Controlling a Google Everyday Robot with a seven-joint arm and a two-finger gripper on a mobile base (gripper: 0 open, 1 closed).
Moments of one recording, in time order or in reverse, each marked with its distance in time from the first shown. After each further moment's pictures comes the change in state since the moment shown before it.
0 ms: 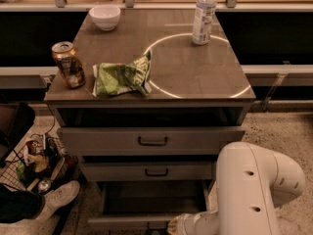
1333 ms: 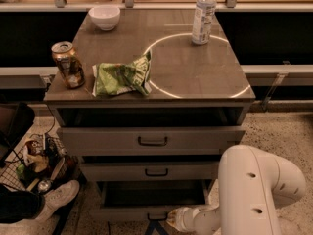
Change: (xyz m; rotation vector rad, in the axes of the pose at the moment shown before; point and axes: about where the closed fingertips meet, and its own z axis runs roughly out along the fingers) arm -0.005 -0.035 0.012 0.061 -0.035 0.008
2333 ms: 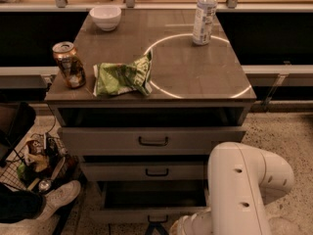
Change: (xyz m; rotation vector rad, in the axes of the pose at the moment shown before) arm 0.038 0.052 -0.003 -0.165 0.139 0.005
